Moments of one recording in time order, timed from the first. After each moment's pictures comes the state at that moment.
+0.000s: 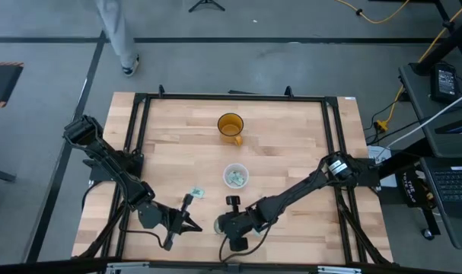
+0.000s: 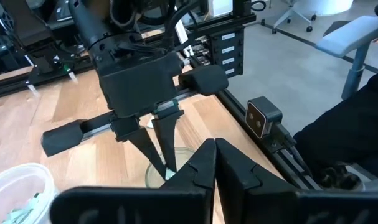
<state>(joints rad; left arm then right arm) -0.80 1.45 0.67 0.42 -0.47 -0.05 0.51 2.18 1.60 -0.34 0.24 0.29</state>
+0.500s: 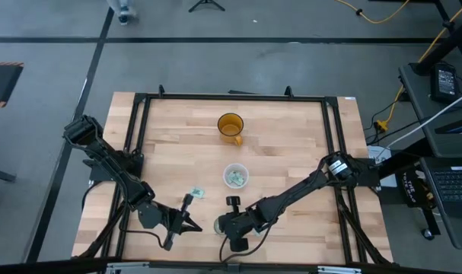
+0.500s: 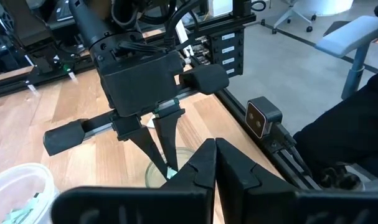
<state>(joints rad) -0.80 1.45 0.67 0.42 -0.47 -0.05 0.50 2.18 1.60 -0.34 0.23 0.29</state>
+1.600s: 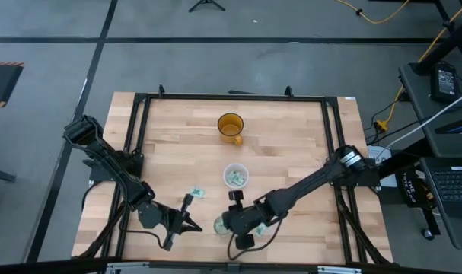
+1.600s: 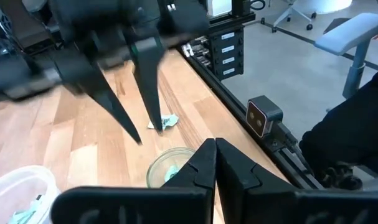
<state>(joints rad) -0.80 1.45 0.67 0.42 -0.47 -0.03 0.50 2.03 1.59 -0.43 0.23 0.21</state>
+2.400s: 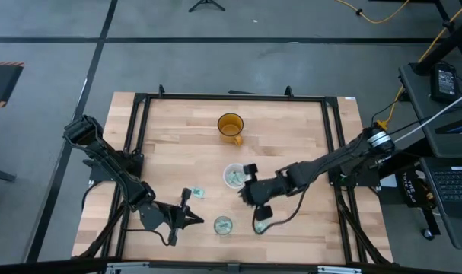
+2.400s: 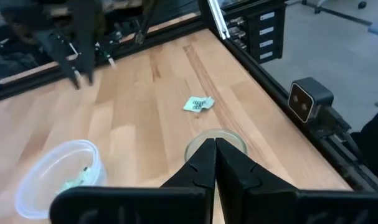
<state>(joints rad) -0.80 1.45 0.67 0.34 -0.61 -0.05 0.39 1.68 1.25 -0.39 0.24 -0.08</state>
